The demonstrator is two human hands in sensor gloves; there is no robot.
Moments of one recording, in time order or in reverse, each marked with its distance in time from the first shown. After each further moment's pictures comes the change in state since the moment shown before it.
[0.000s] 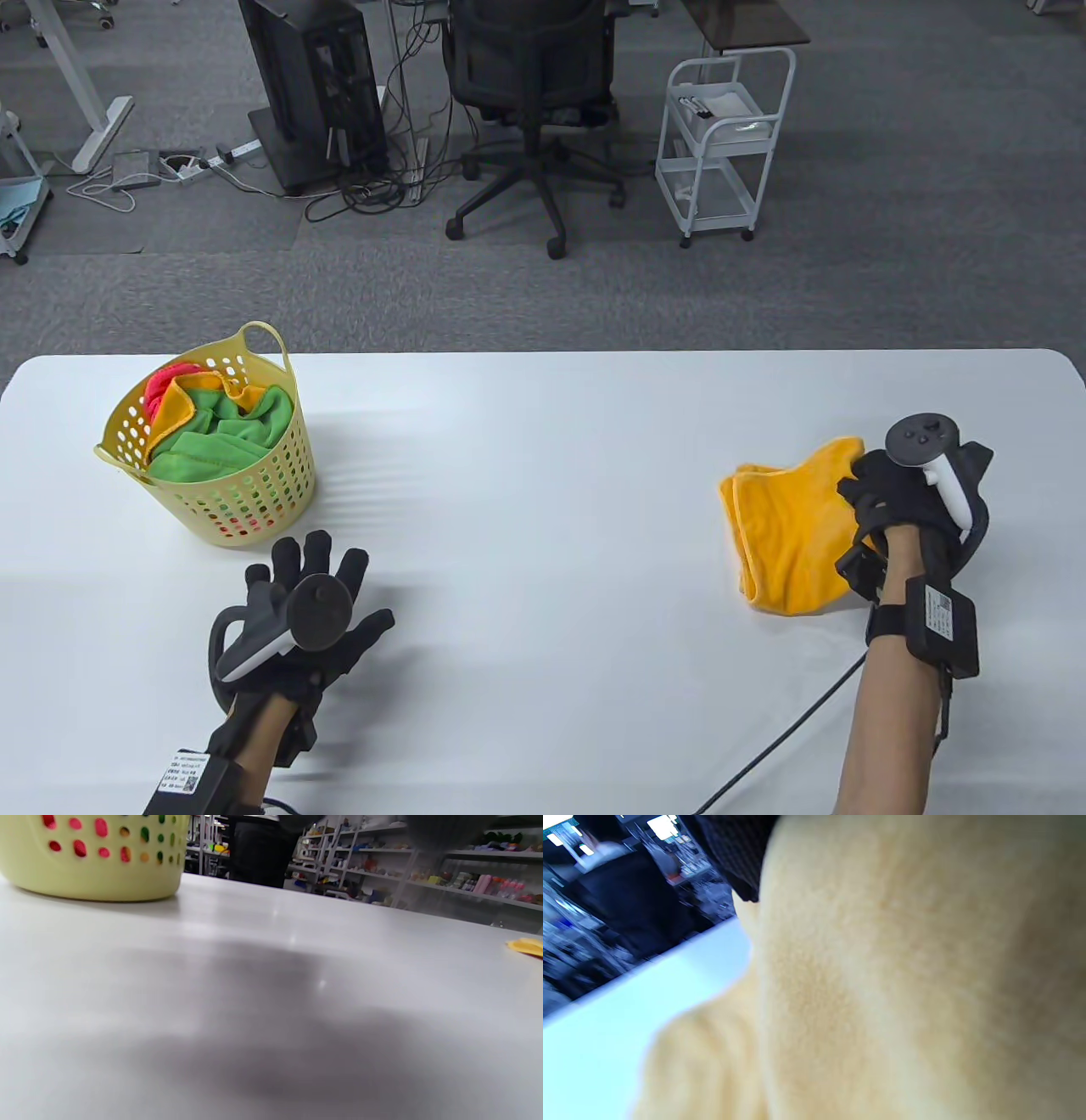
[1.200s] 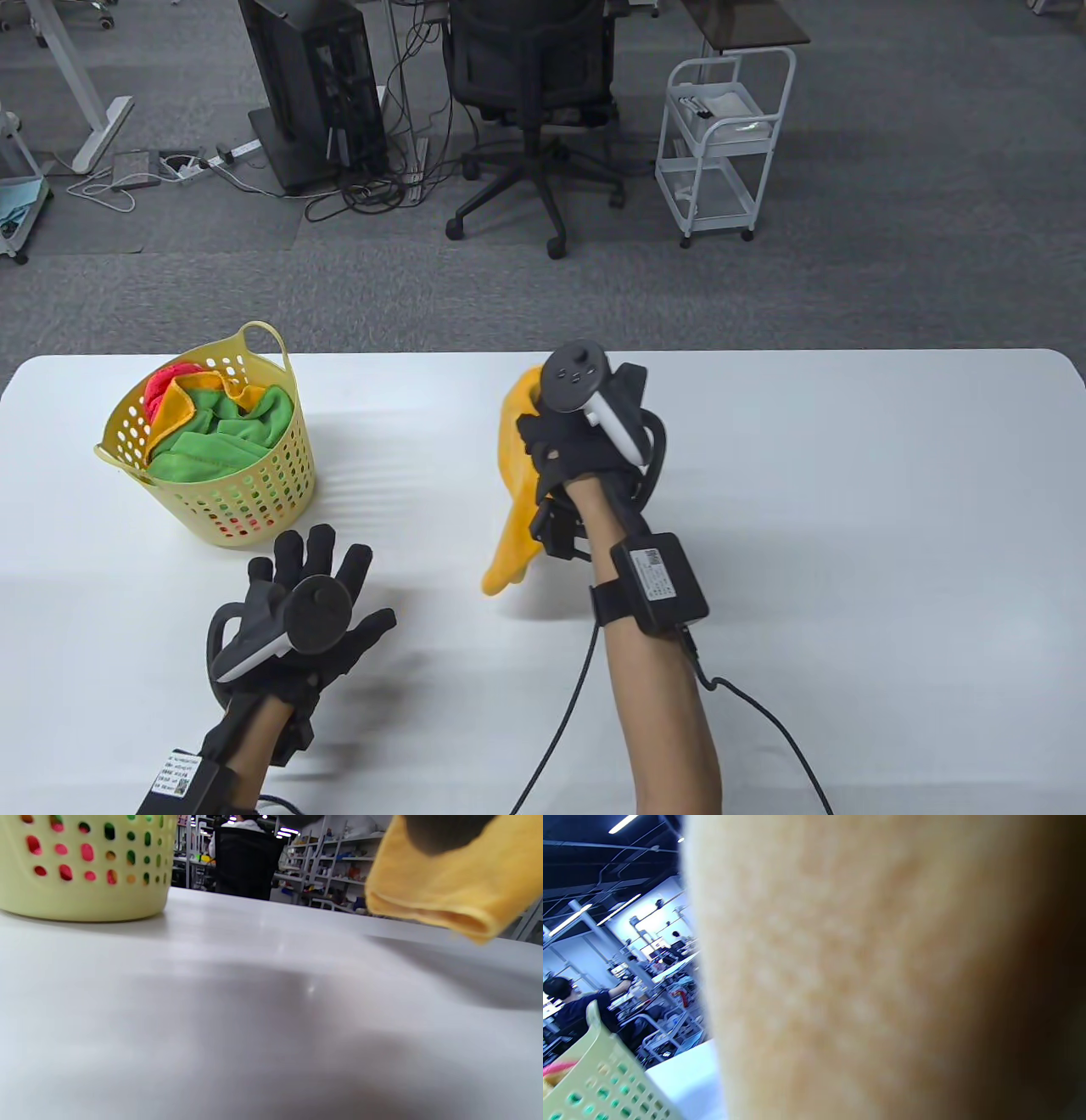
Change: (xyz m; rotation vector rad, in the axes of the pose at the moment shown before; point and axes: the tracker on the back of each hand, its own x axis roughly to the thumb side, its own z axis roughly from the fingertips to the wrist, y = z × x) left_hand 0.002 0.006 0.003 0.034 -0.046 -0.015; right_hand 0.283 -0.006 0.177 0.034 -0.486 -0.152
